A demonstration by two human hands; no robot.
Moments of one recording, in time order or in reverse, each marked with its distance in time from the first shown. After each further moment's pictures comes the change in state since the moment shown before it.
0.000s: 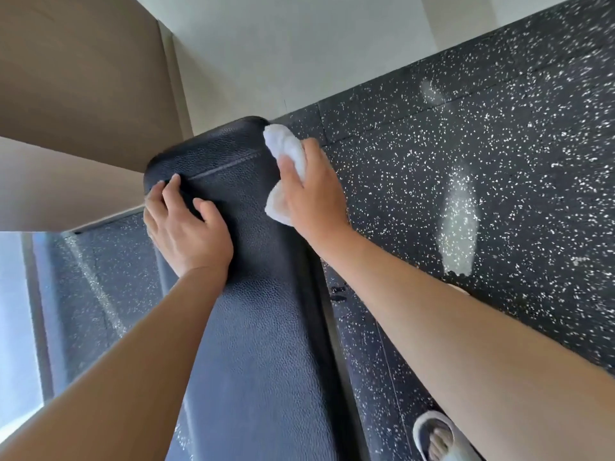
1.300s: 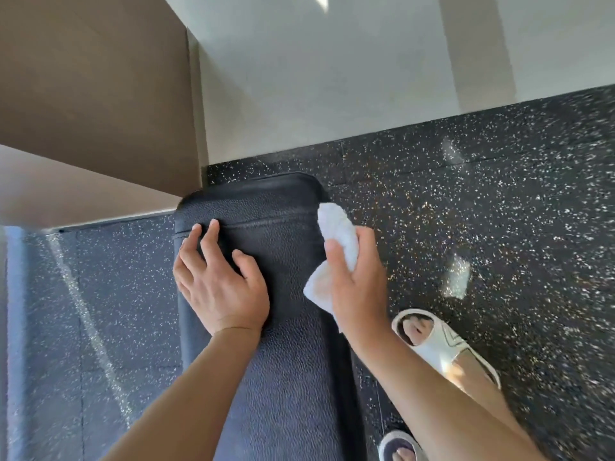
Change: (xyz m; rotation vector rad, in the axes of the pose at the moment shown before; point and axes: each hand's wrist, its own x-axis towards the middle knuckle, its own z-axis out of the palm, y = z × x) left_hand 0.003 -0.001 0.004 0.040 -0.007 -0.041; right_hand -0.030 0.002 0.006 0.025 0.061 0.105
